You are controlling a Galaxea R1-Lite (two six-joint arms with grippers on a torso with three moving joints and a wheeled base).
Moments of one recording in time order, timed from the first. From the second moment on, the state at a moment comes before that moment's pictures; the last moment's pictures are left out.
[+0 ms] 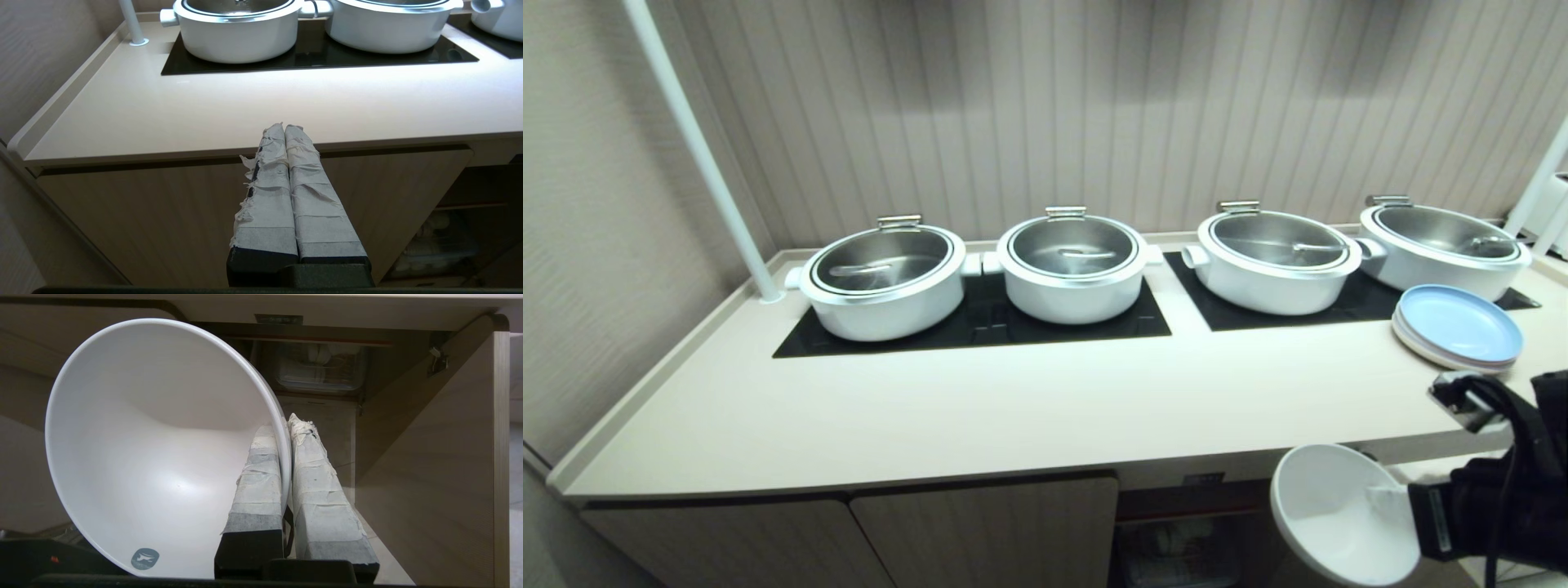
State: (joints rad) left arm 0.00 0.00 0.00 0.00 0.00 0.00; right arm 0.20 1.32 -0.47 -0.10 0.09 0.11
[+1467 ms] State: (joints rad) left arm 0.00 0.00 0.00 0.00 0.00 0.00; right arm 0.11 1.75 -0.86 -0.11 0.09 0.16
